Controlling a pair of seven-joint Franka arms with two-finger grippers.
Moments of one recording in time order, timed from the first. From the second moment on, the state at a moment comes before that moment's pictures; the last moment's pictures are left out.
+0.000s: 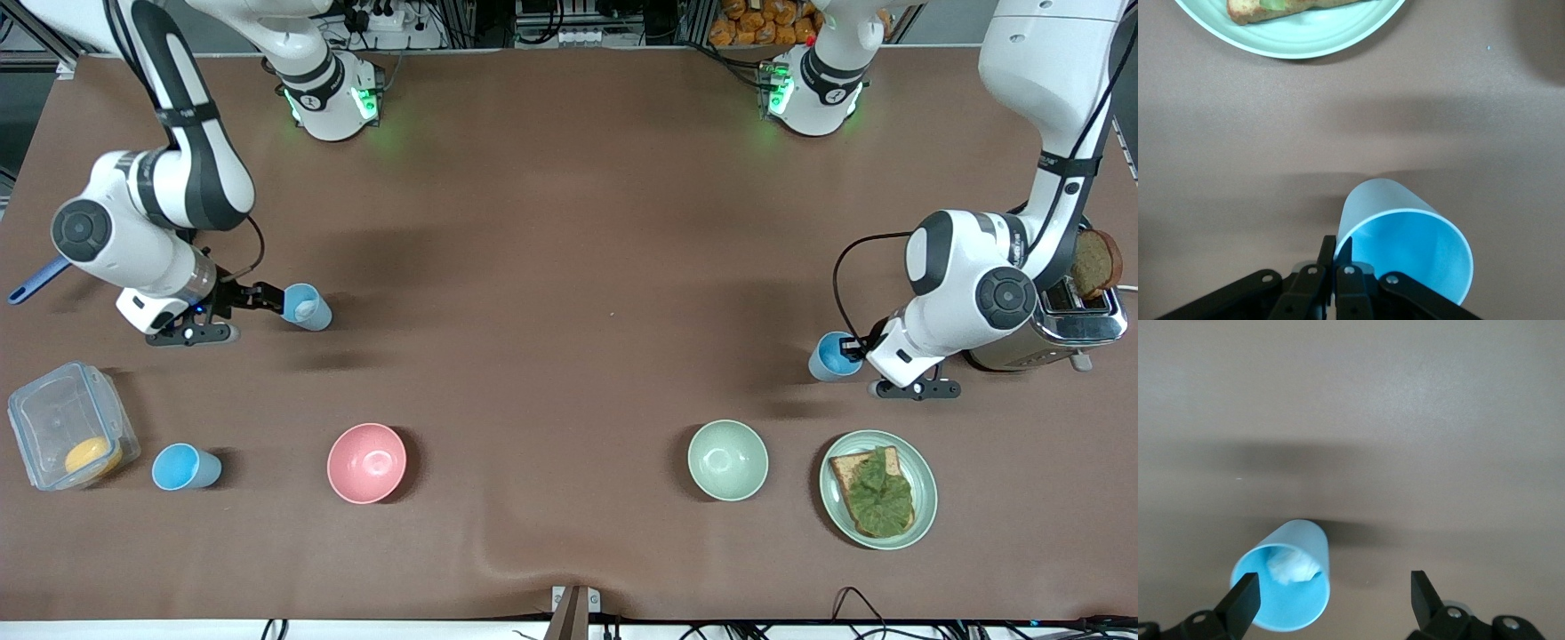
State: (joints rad) left arm 0.12 0.41 -0.20 -1.97 0.06 2.30 -0.10; right arm -0.05 0.18 0.00 -2.23 0.00 2.32 -0.14
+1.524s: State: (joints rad) left arm 0.11 0.41 -0.20 -1.95 0.06 2.25 -0.12; right arm -0.07 0.27 0.01 -2.25 0.03 2.36 -0.15
